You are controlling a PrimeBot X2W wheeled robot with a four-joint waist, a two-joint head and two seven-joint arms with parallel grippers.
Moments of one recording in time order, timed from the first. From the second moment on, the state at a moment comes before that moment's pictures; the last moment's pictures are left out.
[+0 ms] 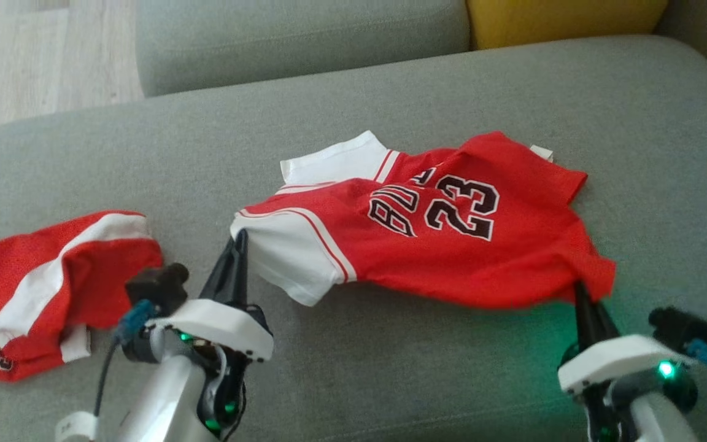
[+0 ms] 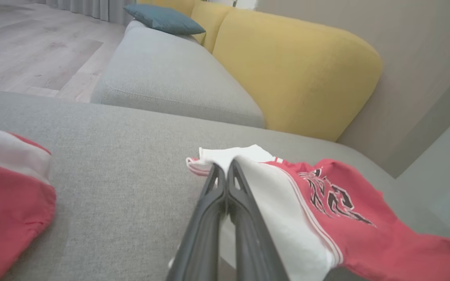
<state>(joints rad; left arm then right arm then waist) -0.23 0.06 -0.36 0.42 -0.48 0.02 -0.25 -0.11 -0.04 0.00 0.55 0.47 0.13 -0.10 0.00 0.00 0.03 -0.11</state>
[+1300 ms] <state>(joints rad) -0.93 0.17 -0.18 0.16 -0.73 0.10 0.12 -0.89 -0.06 -0.18 0.22 0.39 0.13 0.24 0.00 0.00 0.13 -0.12</state>
